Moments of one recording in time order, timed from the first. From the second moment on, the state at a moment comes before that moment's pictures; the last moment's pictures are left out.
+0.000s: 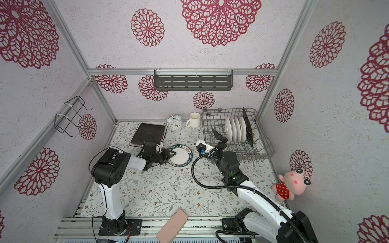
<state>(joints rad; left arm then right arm) -0.32 2.04 0.88 0.54 0.54 -0.99 0.59 1.01 0.61 0.51 0.15 -0.83</state>
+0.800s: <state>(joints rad) -0.34 1.87 0.99 0.04 0.37 -0.80 0.57 1.04 0.61 0.51 0.17 -0.83</state>
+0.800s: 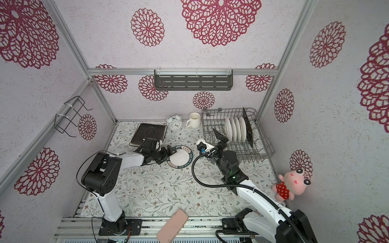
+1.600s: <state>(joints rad) -0.36 1.28 1.03 -0.45 -0.09 -0.55 0.33 1.24 1.15 -0.09 0.24 -0.18</state>
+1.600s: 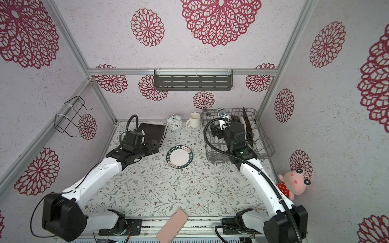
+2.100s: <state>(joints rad) -0.37 0.85 0.76 0.00 -0.12 -0.40 0.26 1.29 1.14 -0.19 0.32 0.07</state>
